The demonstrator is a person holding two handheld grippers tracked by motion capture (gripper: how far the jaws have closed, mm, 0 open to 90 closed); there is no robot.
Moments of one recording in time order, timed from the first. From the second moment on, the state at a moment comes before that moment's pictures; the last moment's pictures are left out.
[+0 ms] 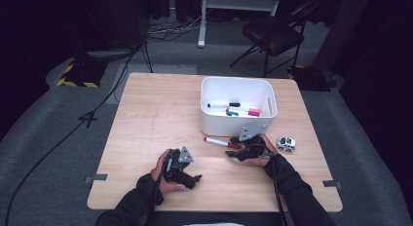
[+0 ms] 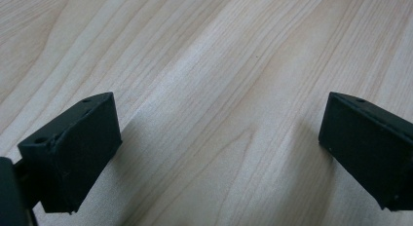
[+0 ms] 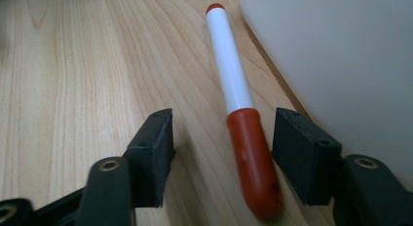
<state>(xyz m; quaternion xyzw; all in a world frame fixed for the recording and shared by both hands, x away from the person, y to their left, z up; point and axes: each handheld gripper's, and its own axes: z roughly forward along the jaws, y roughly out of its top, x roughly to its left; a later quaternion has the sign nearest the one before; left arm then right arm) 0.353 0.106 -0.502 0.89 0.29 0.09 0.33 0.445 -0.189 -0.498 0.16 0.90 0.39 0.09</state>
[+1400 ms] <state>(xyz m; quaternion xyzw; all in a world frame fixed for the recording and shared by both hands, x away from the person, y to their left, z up) 0.353 0.106 -0.502 0.89 0.29 0.09 0.33 0.404 -0.247 -0.401 0.10 0.87 0.46 0.13</state>
